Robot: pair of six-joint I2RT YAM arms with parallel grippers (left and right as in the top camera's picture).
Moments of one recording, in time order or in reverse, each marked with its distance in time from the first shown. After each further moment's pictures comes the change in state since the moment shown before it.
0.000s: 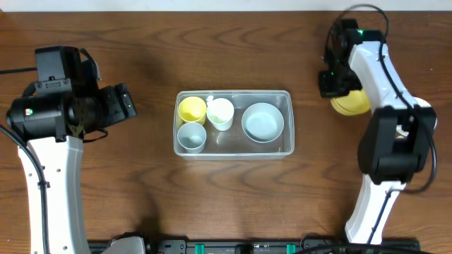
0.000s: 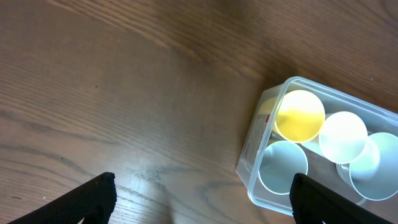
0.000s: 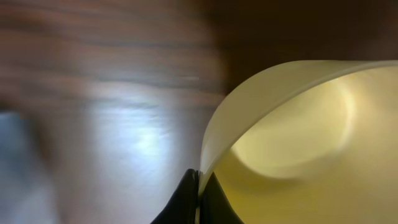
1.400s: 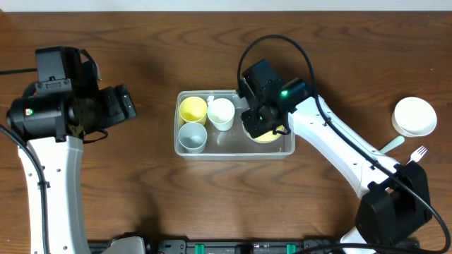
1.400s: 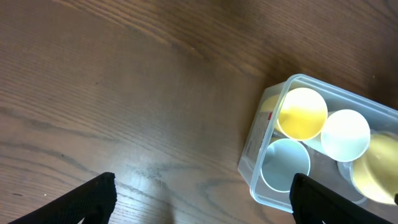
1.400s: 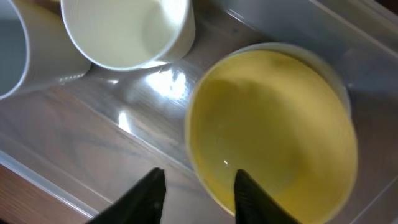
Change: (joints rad) left arm 0.000 0.000 0.000 -0.010 0.000 0.000; right arm 0.513 -0.349 -0.414 0.279 -0.169 0.095
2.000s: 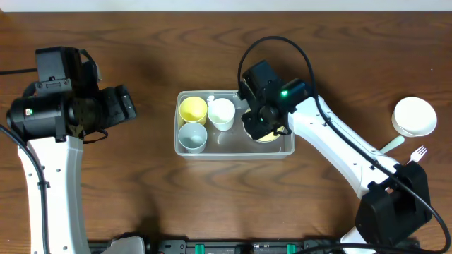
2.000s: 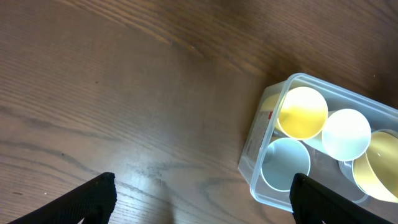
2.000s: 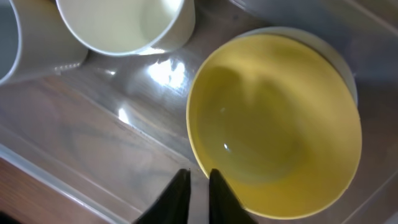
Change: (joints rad) left arm 0.000 0.000 0.000 -0.003 0.000 0.000; right arm 0.000 0.000 -0.001 -0.033 -0.001 -0.002
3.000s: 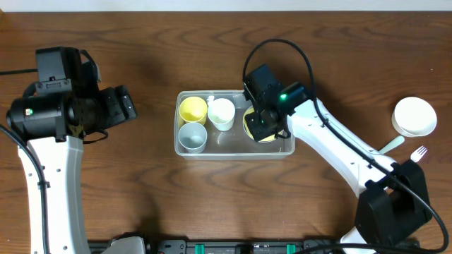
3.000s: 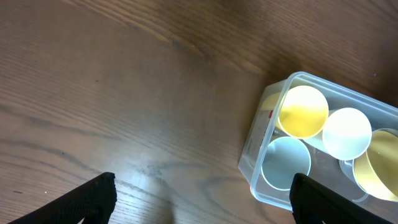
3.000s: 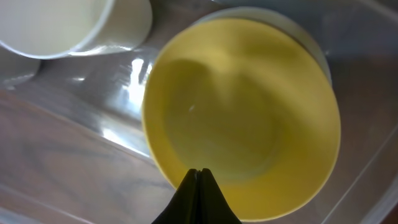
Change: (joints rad) left arm 0.000 0.000 0.000 -0.004 0.000 0.000; right arm 0.000 0.000 -0.065 0.047 0.098 0.097
